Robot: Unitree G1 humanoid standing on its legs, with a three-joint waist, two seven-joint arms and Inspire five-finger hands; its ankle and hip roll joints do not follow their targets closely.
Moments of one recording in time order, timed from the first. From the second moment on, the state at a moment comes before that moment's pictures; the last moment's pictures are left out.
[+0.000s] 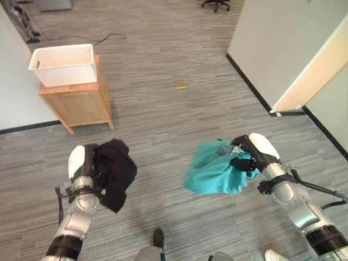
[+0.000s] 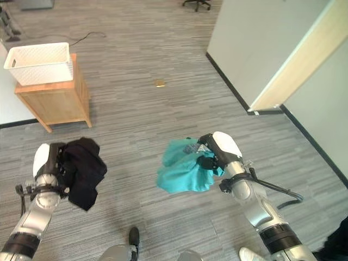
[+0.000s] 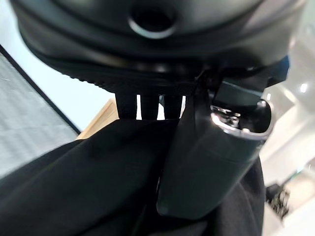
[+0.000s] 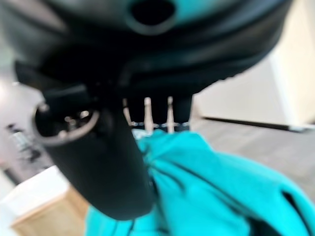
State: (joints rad) left arm -0.19 0.53 -0.03 0.30 0.24 0.09 0.37; right arm -0.23 -0.74 0.24 0.09 -0.30 -0.03 -0.09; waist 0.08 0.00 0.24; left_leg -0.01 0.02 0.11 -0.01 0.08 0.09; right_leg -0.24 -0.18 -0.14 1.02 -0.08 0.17
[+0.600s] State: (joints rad) left arm -0.13 0.54 0.08 0.29 0.22 0.09 0.41; right arm -0.41 -0.75 0.26 0.14 -0.25 -0.01 -0.09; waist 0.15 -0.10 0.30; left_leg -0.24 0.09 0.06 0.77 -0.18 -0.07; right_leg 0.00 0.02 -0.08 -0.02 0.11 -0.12
